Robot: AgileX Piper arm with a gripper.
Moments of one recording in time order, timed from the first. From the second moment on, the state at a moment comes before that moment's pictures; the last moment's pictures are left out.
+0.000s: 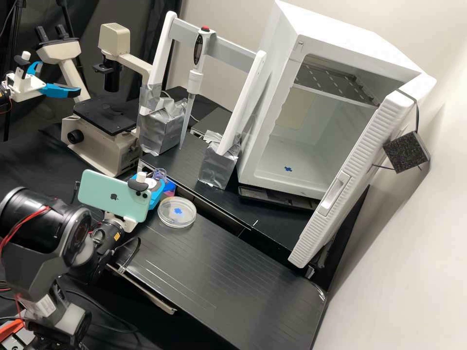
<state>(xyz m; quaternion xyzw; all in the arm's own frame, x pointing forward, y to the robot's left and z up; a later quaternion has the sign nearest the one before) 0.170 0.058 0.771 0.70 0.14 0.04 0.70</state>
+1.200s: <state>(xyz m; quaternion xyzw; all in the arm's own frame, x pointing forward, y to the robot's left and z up) 0.228 0.081 0.759 0.68 0.14 0.06 0.72</state>
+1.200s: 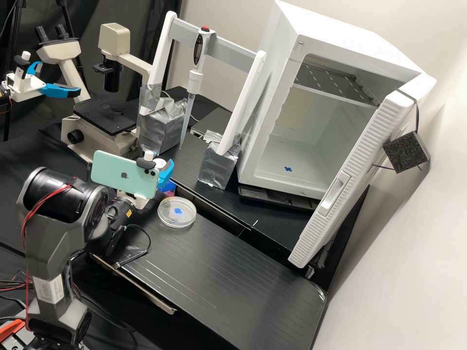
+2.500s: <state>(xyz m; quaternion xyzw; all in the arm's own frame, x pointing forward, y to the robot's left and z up) 0.237 0.074 0.751 0.68 0.13 0.04 0.72</state>
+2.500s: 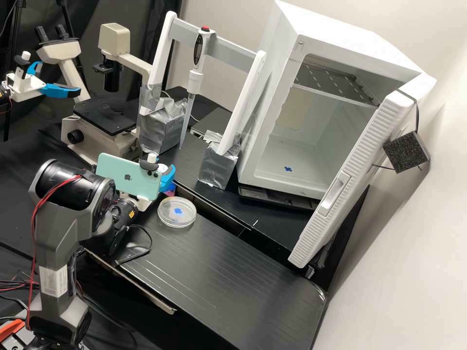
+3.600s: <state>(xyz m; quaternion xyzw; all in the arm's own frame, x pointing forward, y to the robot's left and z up) 0.177 0.064 0.809 0.72 0.04 0.12 0.68</state>
